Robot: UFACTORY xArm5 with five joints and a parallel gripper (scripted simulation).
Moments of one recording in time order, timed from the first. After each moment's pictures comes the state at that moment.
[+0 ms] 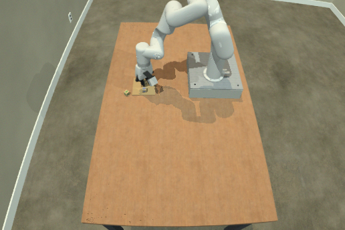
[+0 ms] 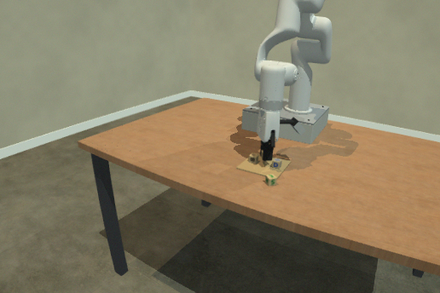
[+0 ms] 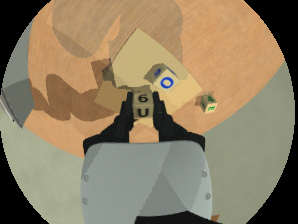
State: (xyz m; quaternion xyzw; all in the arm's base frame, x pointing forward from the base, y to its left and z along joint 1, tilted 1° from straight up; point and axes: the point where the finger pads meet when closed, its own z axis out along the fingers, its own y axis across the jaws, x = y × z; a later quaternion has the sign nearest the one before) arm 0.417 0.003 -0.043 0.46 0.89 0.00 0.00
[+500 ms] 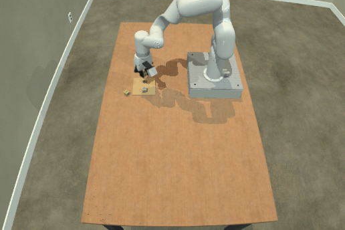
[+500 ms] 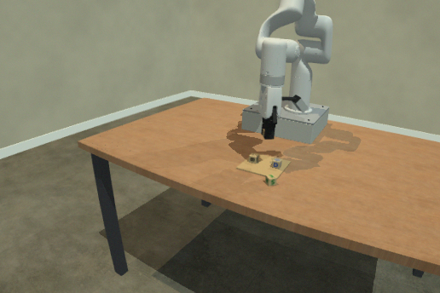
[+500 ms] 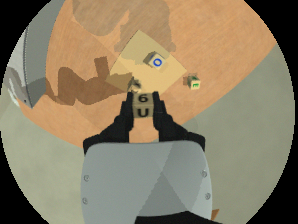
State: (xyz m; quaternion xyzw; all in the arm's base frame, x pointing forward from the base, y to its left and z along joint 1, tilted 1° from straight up) arm 0.419 0.002 0.032 0.46 0.89 0.00 0.00
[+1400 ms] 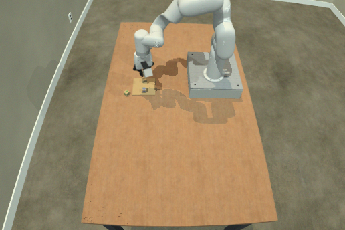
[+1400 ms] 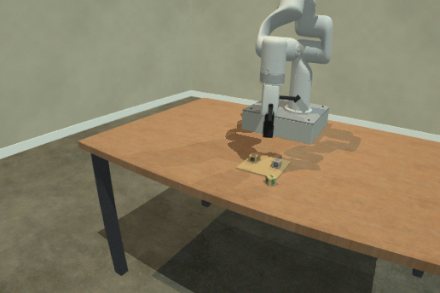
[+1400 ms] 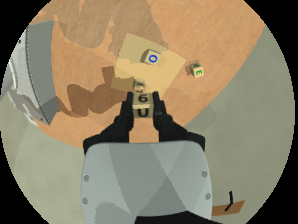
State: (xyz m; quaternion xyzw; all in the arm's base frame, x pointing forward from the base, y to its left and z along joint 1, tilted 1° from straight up) arm 0.418 0.002 0.037 0.57 0.82 0.00 0.00
